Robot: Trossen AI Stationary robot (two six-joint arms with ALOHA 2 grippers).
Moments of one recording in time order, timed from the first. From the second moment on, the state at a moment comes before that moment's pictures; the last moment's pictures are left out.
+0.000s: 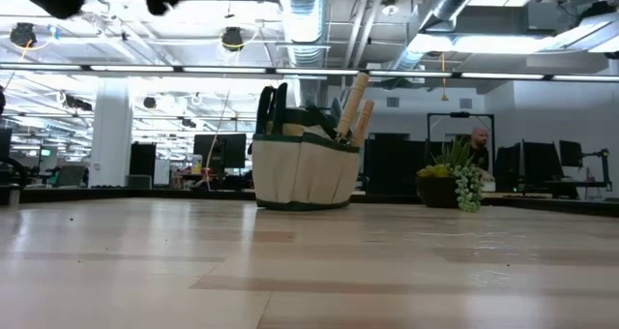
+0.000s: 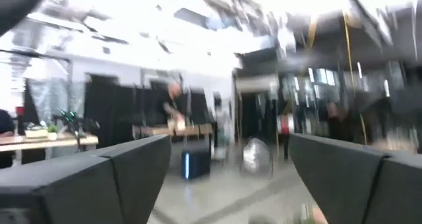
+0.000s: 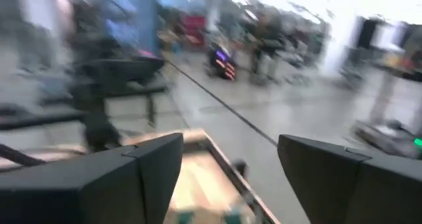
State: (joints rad) left arm -0.01 1.03 0.45 1.12 -0.78 0.36; right arm -0.16 0.90 0.91 -0.02 0.27 -0.08
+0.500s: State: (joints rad) left arm -0.06 0.51 0.45 0.78 -0.86 0.43; right arm -0.51 0.67 0.80 0.00 -0.09 -0.09
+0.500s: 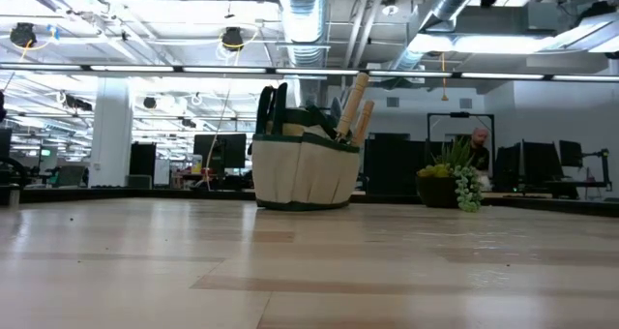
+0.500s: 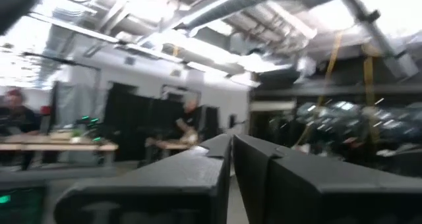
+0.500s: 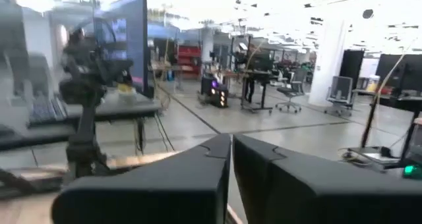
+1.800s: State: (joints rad) left arm -0.06 0.06 0.15 0.16 -0.50 0.11; right arm -0.68 0.37 0.01 0.92 -0.54 0.36
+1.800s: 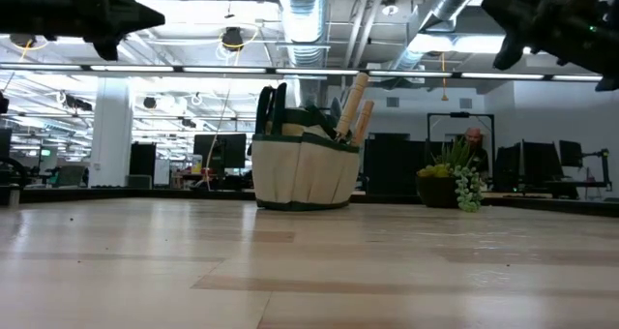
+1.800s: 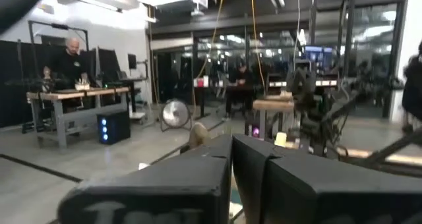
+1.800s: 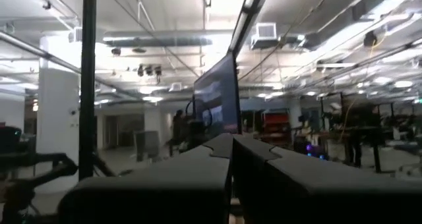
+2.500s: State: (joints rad) left arm -0.06 0.00 0.01 0.09 -0.37 0.00; right arm -0.67 0.37 0.01 0.83 -0.60 0.33
